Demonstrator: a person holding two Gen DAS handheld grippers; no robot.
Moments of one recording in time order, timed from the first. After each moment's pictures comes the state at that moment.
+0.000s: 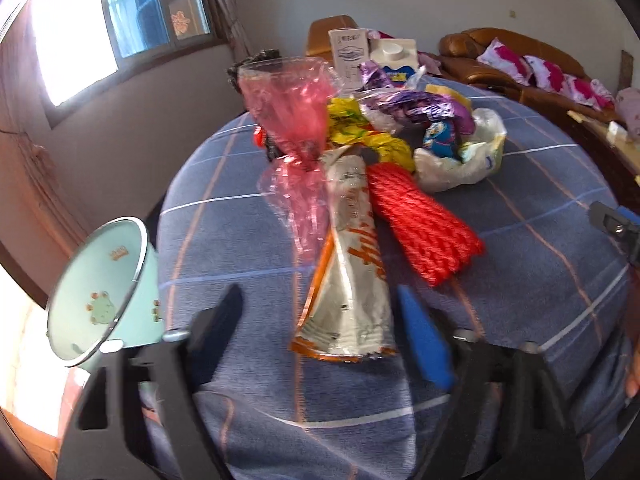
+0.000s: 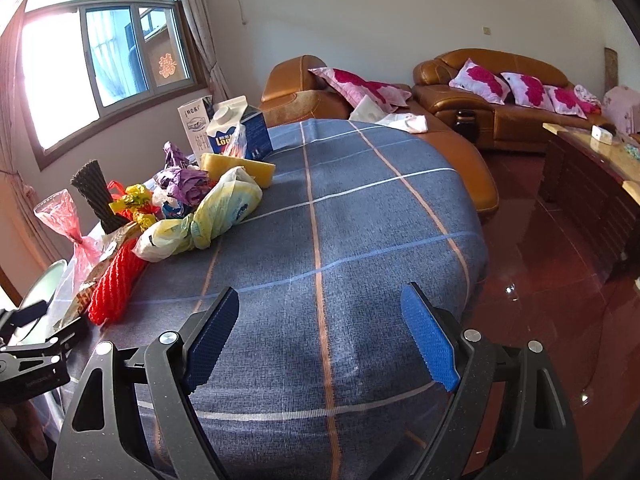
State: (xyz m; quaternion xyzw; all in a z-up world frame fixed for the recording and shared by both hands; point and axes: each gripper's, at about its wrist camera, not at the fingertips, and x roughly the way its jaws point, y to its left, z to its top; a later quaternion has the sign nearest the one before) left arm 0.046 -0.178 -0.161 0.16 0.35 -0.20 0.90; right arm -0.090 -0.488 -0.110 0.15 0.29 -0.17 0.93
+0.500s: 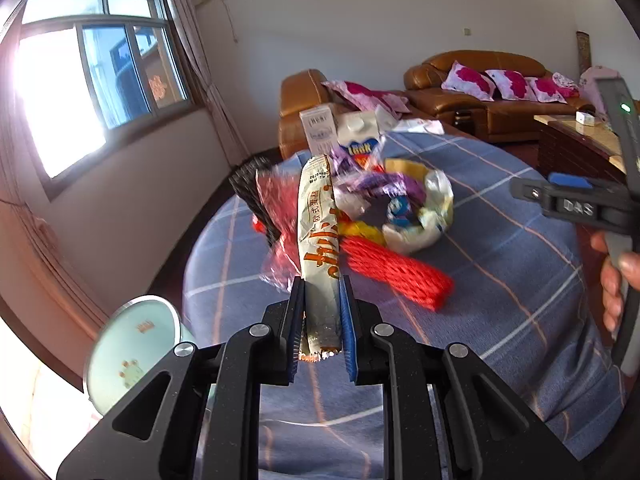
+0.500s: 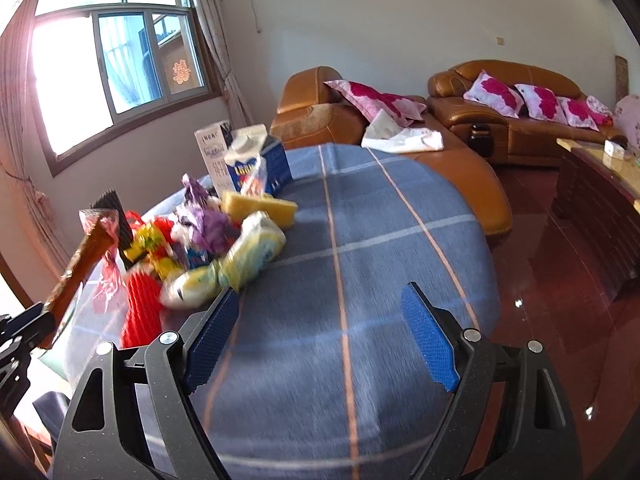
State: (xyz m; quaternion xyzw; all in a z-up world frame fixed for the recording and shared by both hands) left arm 0.010 -0.172 -0.094 0.21 0.24 -0.23 0.92; right arm -0.047 -0.493 -0.063 0.14 0.27 -0.14 0.94
